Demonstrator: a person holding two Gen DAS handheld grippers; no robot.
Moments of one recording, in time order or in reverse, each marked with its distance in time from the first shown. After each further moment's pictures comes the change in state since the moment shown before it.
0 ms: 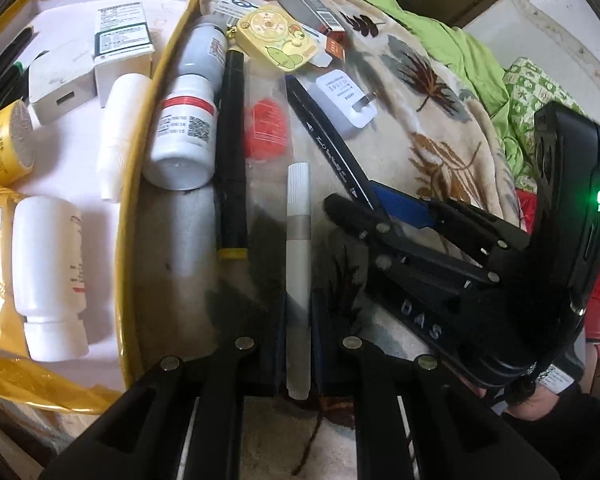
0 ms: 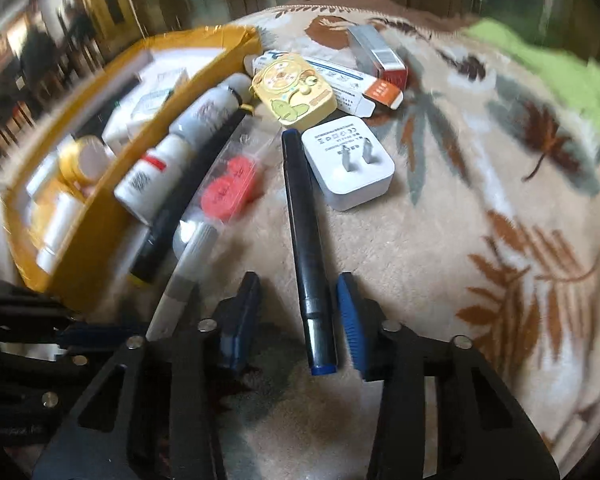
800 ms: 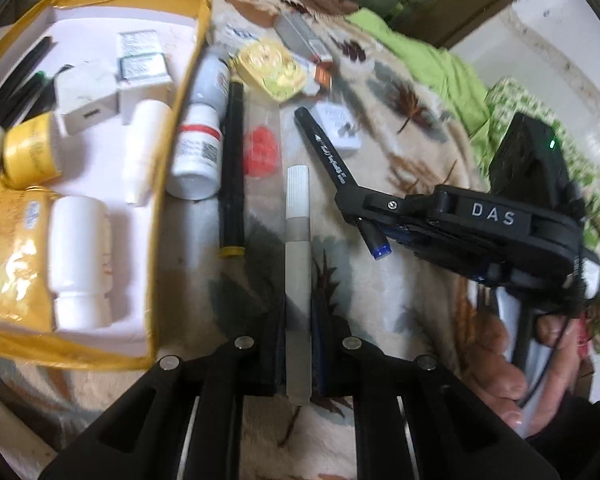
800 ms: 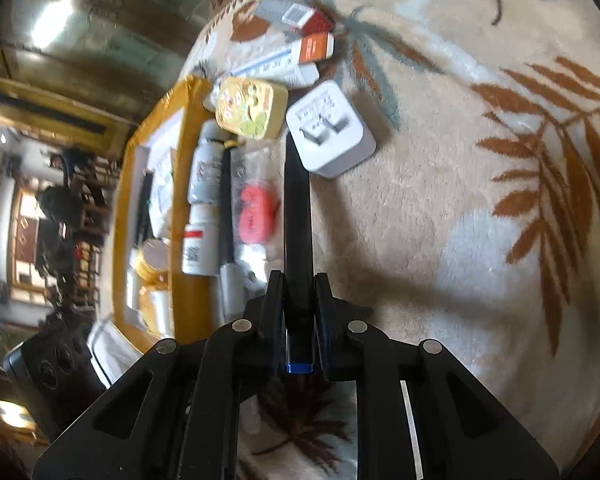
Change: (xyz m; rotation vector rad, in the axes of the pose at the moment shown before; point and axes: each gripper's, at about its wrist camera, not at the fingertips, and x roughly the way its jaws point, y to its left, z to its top) left arm -0.038 0.005 -0.006 -0.043 -0.067 -0.061; right arm -0.011 -0.054 -0.008 0.624 0.081 0.424
